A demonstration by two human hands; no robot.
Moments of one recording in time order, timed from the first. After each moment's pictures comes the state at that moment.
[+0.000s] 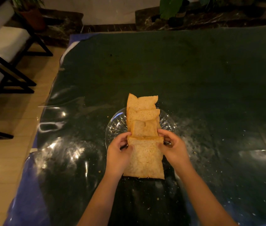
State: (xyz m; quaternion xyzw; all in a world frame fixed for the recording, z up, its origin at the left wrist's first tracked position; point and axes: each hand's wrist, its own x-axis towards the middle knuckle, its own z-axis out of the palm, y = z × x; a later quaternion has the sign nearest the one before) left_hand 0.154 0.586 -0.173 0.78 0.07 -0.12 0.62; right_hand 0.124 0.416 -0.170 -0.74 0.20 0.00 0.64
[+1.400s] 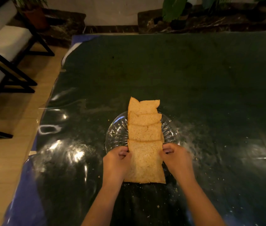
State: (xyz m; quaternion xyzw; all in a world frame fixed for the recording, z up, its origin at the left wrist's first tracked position) left_hand 0.152 0.591 -0.169 0.86 0.12 -0.13 0.48; right_hand 0.121 0.416 -0.170 -0.85 0.27 0.04 0.44
